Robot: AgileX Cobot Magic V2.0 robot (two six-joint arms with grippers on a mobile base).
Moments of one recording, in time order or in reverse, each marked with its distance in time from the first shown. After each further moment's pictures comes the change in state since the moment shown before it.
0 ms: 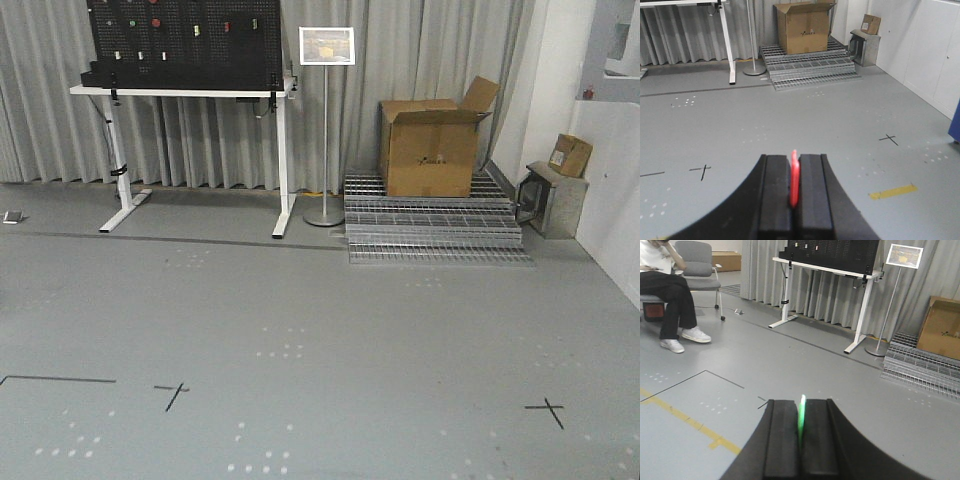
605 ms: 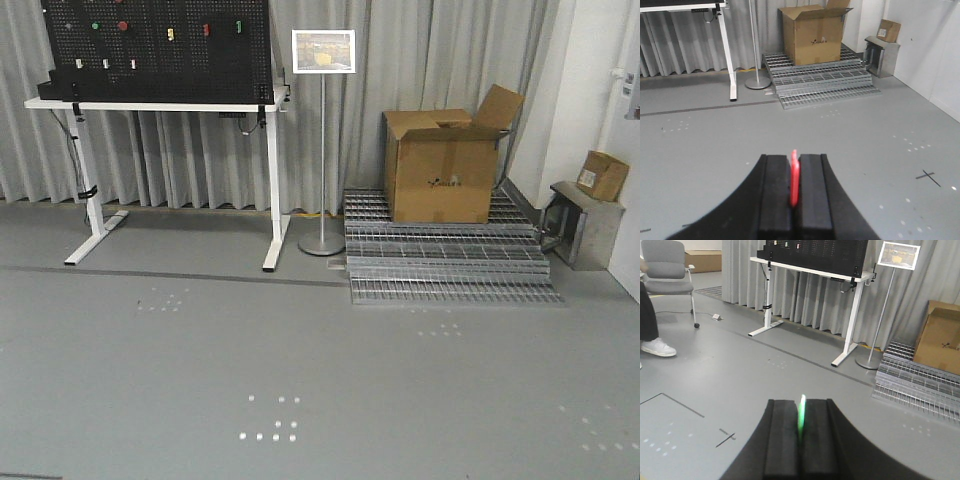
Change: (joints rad) left arm 0.000 0.000 0.000 0.000 0.000 0.000; right arm 0.000 0.000 0.000 0.000 0.000 0.000
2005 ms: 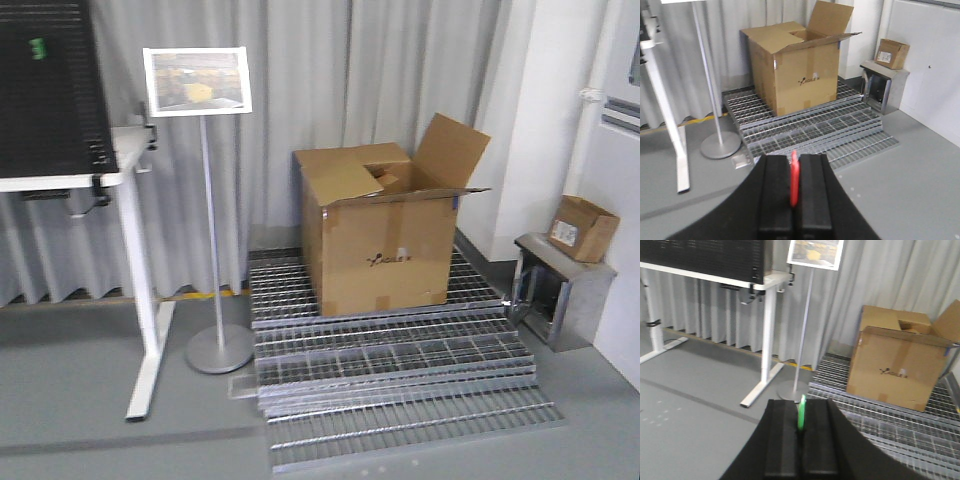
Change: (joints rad) left arm 0.000 0.000 0.000 0.000 0.000 0.000; right arm 0.000 0.000 0.000 0.000 0.001 0.000
